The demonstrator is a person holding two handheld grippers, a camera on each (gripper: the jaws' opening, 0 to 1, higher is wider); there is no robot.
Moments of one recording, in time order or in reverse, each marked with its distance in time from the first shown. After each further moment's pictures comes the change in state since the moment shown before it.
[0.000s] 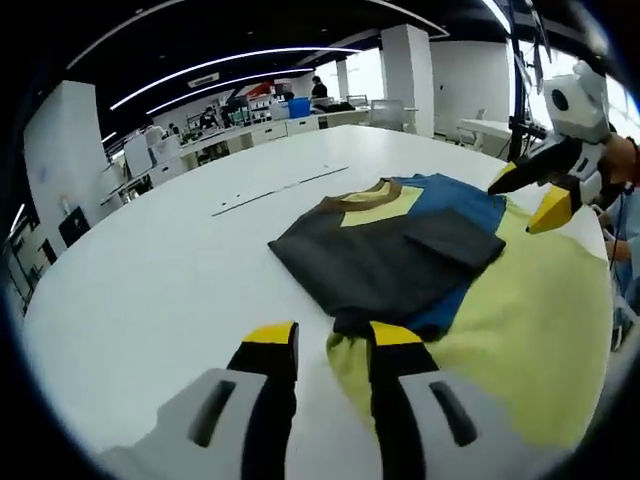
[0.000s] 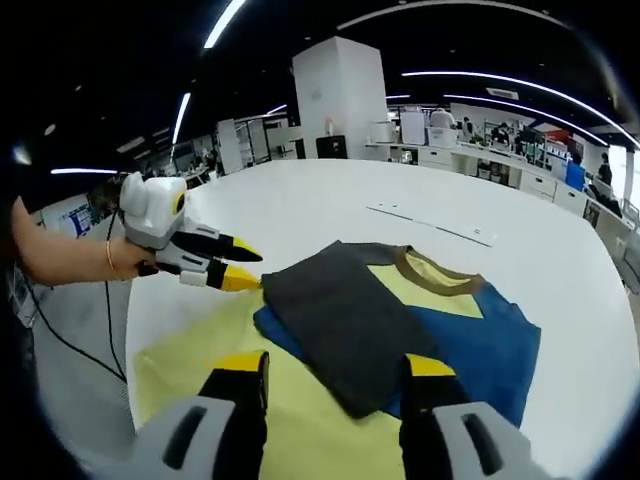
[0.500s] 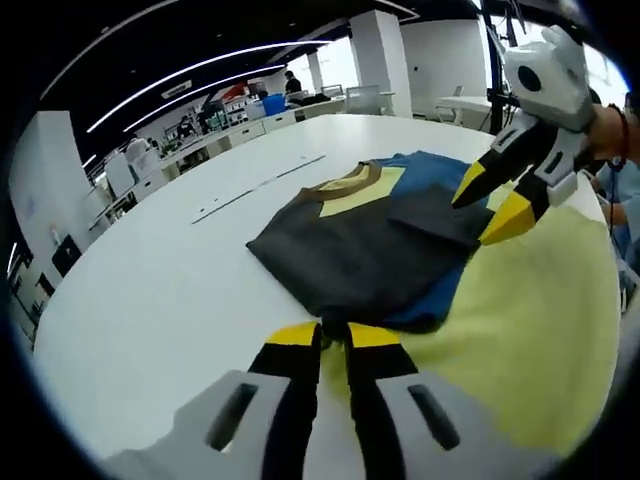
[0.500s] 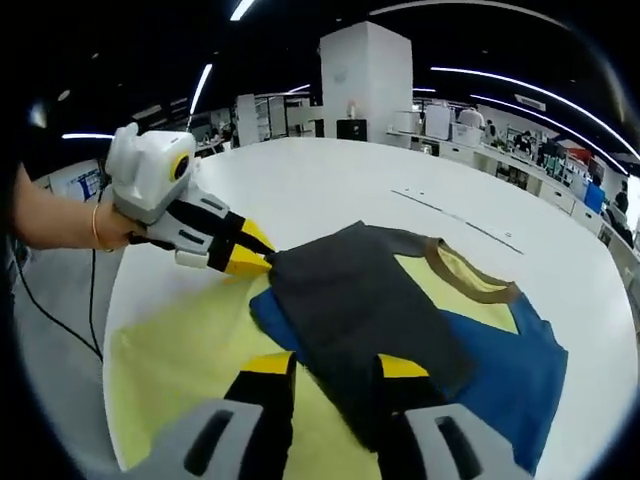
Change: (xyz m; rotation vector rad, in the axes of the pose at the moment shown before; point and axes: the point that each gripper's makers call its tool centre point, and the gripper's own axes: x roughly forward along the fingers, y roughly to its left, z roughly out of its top) left arm 0.010 -0.009 -0.007 0.116 0.036 -0.034; right arm 0.046 0.011 -0.015 -0.116 0.087 0.013
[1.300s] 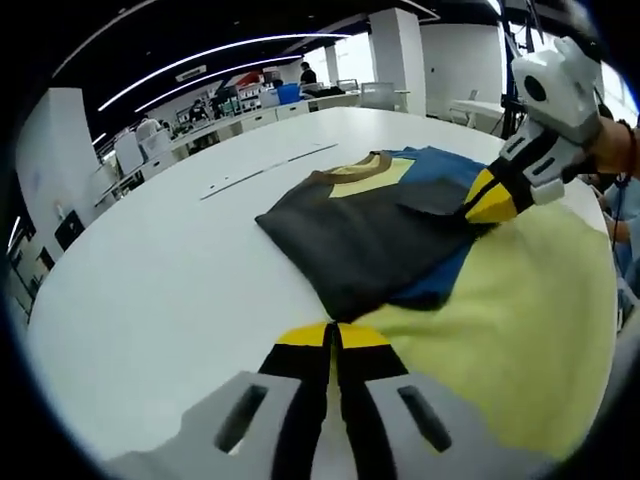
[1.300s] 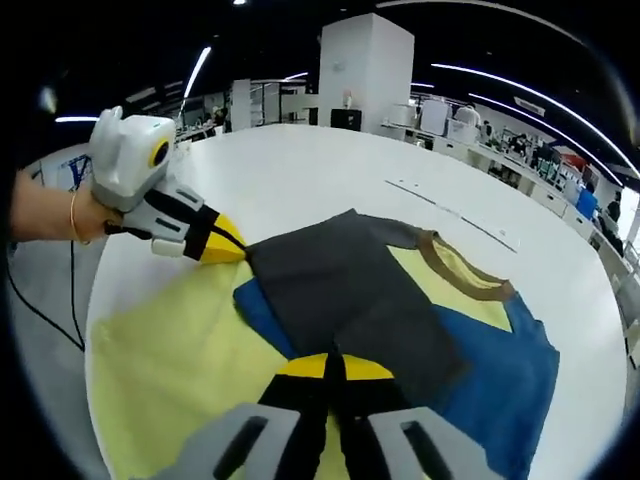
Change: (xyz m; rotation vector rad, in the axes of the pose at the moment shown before) left arm -0.007 0.003 -0.018 -0.085 0.027 0.024; right arm -0.006 -0.015 -0.004 -0.001 0.017 -0.096
